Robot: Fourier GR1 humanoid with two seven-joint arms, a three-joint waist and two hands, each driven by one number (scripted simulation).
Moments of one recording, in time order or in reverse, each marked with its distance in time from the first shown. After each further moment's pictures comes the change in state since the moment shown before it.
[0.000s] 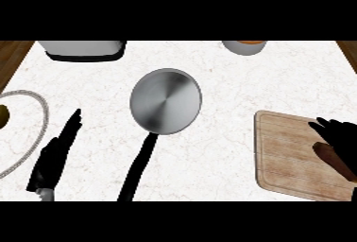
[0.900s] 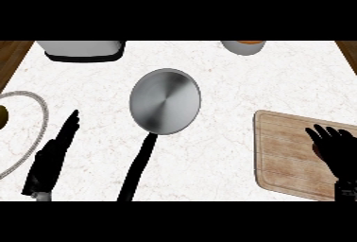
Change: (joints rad) left arm 0.028 -0.043 0.048 -0.057 -0.045 -0.054 0.023; right arm 0.015 0.143 0.039 0.153 0.283 0.017 -0.018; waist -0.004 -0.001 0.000
